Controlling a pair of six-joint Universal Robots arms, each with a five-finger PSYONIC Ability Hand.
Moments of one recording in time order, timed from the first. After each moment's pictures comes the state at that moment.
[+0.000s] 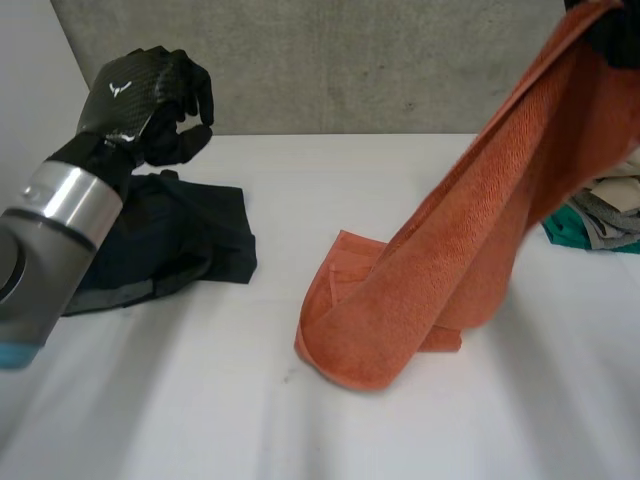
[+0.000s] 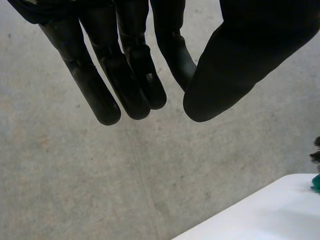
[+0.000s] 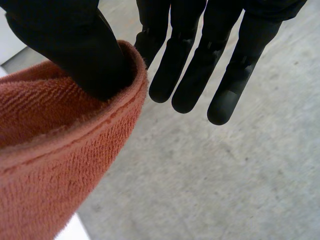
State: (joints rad) left arm 4.42 -1.65 -1.68 3.63 -1.28 3.01; right arm 1.77 -1.75 1.33 0.14 1.21 2.64; left_hand 1.17 1.18 1.18 1.19 0.97; right_hand 1.14 1.19 1.20 1.20 1.01
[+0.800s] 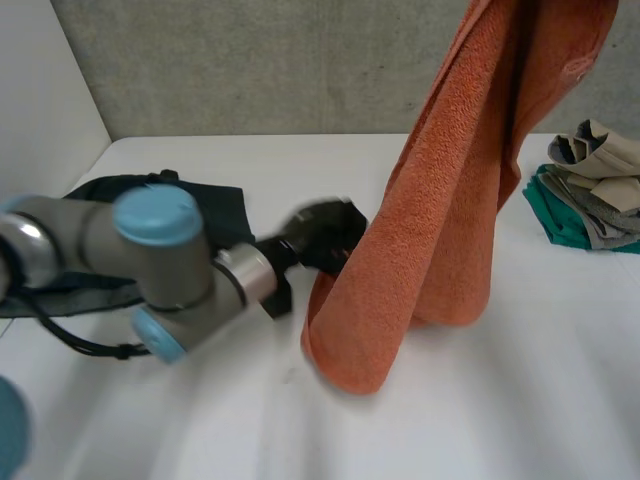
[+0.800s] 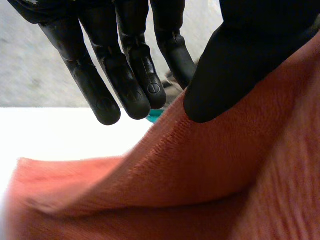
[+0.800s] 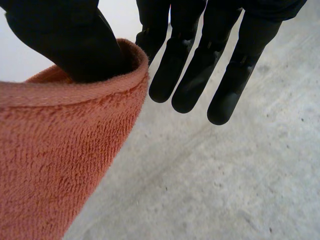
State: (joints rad) left arm 4.18 -2.34 -1.21 3.42 -1.06 2.78; right arm 1.89 -1.74 1.20 0.11 1.16 2.77; left_hand 1.18 1.20 1.19 1.20 0.97; right_hand 1.14 1.19 1.20 1.20 1.01
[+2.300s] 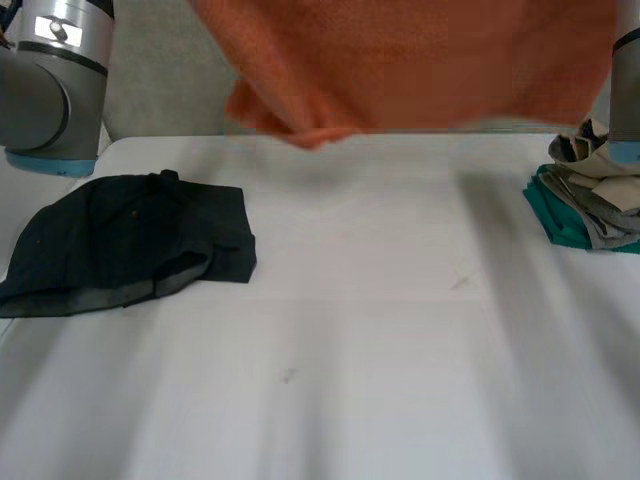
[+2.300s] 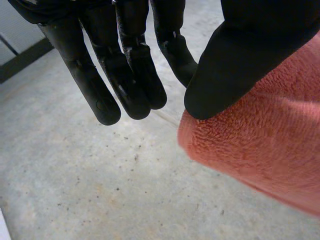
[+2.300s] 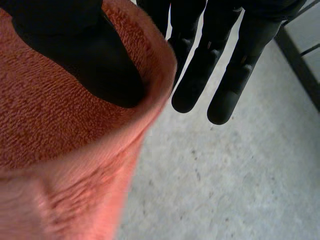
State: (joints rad) left arm 4.43 -2.07 -0.98 3.92 -1.34 3.49; right arm 1.81 -1.14 0.99 -0.69 1.52 2.54; left_hand 1.18 1.20 1.20 1.20 0.99; right_hand 1.14 1.19 1.20 1.20 1.02
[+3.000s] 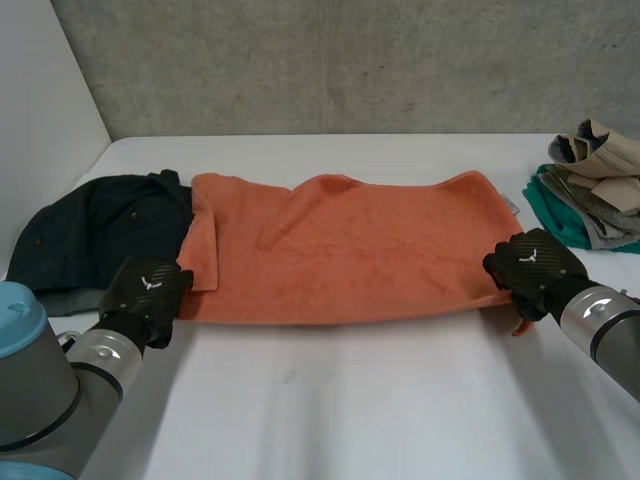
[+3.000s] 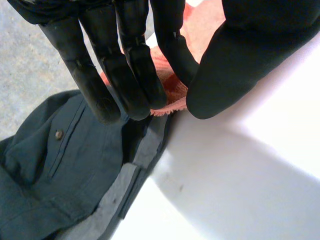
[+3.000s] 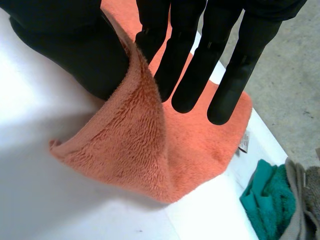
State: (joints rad) left arm 4.43 -1.80 -2.06 3.59 -1.50 3.69; right arm 1.66 -1.26 1.83 -0.18 1.18 2.38; left_hand 1.16 1.16 1.16 1.17 0.97; right_hand 1.14 1.19 1.20 1.20 1.02
